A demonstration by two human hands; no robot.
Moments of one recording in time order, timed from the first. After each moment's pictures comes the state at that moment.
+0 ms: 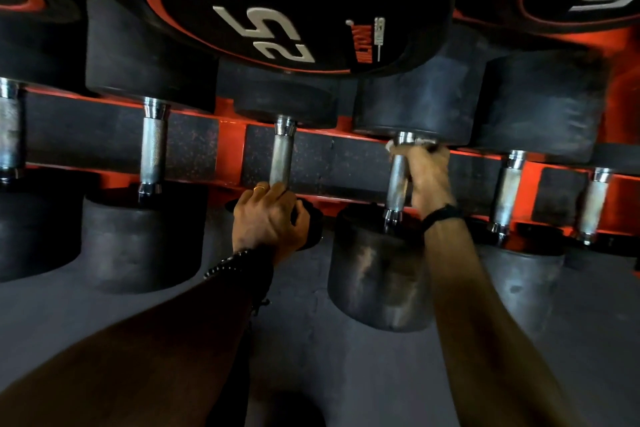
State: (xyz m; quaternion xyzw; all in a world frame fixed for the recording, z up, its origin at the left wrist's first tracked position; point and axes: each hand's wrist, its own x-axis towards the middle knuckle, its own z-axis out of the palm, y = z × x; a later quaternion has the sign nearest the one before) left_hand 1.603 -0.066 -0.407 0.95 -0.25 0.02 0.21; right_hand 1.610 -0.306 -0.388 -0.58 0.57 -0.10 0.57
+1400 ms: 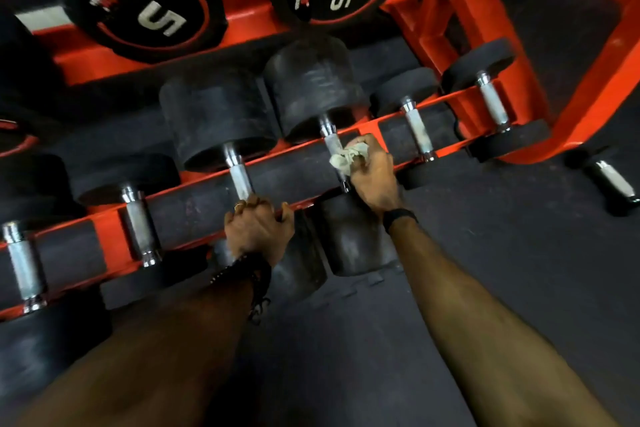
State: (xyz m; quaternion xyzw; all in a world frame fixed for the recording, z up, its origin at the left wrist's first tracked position) left_hand 1.497 -0.250 -0.371 0.95 -0.28 -0.09 0.07; right_hand 1.410 -0.433 -0.348 -0.80 0.38 -0.21 0.40
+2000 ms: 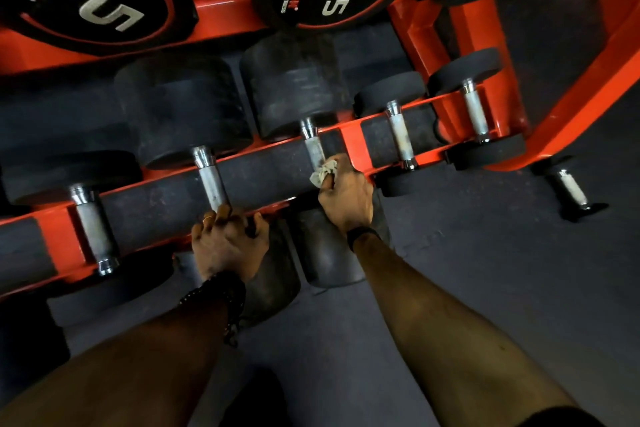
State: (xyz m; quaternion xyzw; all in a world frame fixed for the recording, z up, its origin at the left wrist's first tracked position) left_hand 1.497 -0.249 -0.380 0.96 -0.26 -0.05 0.12; right_hand 1.421 -0.423 -0.345 -0.84 0.46 -0.08 0.28
